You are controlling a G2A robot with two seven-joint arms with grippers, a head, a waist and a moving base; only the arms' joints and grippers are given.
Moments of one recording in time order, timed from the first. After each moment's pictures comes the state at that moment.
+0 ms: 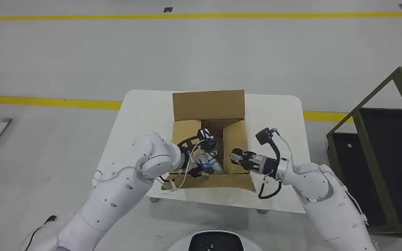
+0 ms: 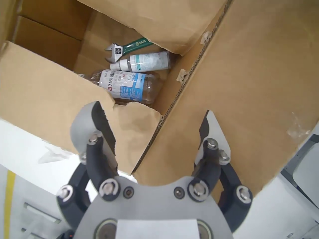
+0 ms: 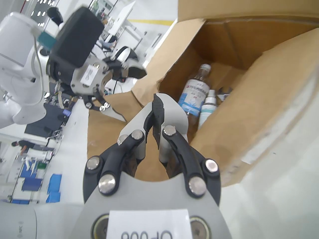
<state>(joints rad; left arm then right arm) 0.71 -1.19 -0.84 -1.60 0.79 -0.39 -1.23 -1.16 -1.09 1.25 -1.57 -0.25 -0.49 0.80</state>
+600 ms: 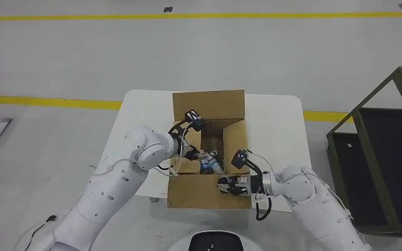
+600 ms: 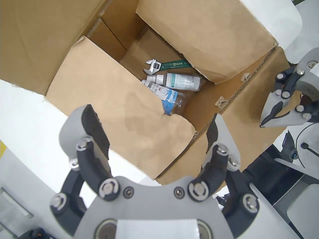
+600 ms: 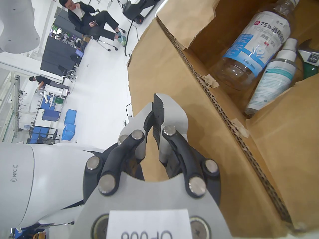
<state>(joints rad) 0.69 -1.19 -0.87 -1.53 0.86 -0.26 -1.10 -1.11 -1.08 1.11 -1.50 -0.24 -0.59 1.03</state>
